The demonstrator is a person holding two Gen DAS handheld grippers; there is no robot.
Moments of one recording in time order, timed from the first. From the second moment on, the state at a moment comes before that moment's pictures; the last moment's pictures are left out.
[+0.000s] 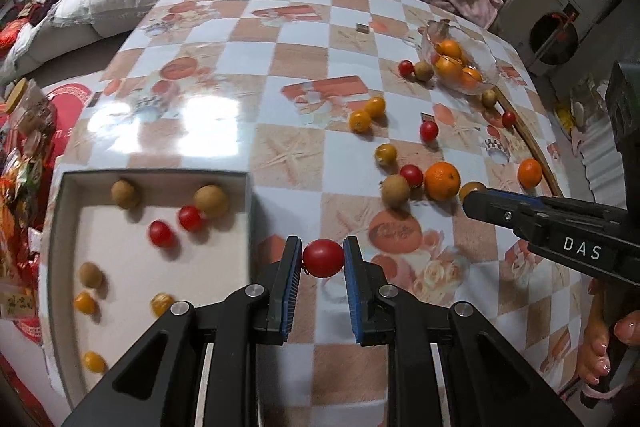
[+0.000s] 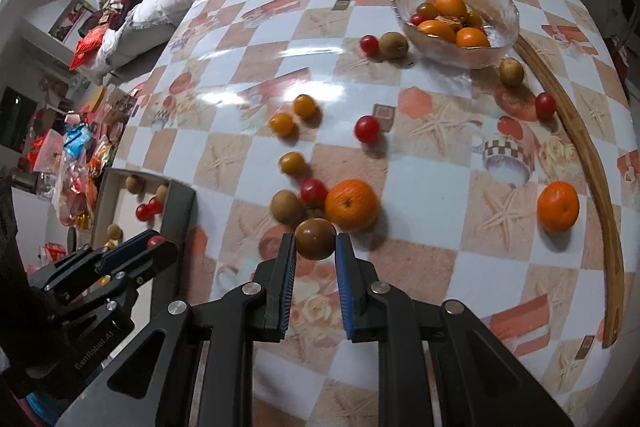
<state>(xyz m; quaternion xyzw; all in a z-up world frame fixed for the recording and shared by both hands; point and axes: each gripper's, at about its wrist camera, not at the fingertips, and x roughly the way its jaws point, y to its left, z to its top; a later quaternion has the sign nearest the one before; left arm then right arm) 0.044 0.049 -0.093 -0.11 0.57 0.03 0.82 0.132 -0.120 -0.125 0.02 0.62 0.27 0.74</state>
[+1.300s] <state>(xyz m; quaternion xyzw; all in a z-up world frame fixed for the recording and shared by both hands) -0.141 0.192 -0.124 -0.22 0.58 0.23 0.75 -0.001 0.069 -0.128 -0.12 0.63 0.42 0.64</state>
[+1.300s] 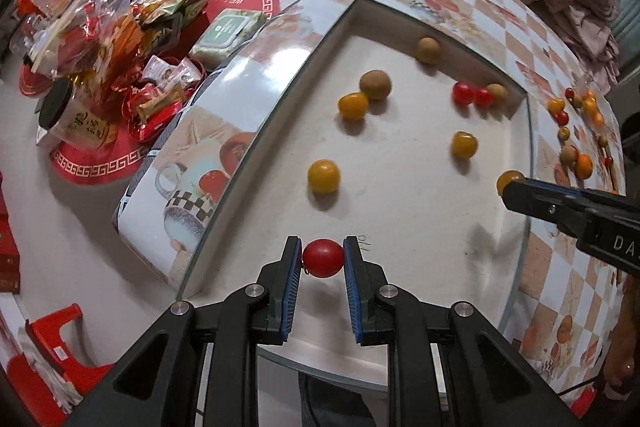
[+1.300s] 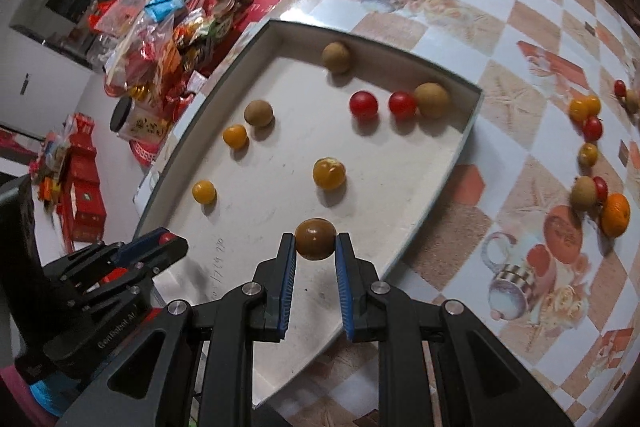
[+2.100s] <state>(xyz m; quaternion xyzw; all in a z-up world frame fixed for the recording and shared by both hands) -0.127 0.186 -0.149 -0.20 0.61 0.21 0.74 -0.007 0.098 -0.163 -0.17 0.63 0.41 0.63</state>
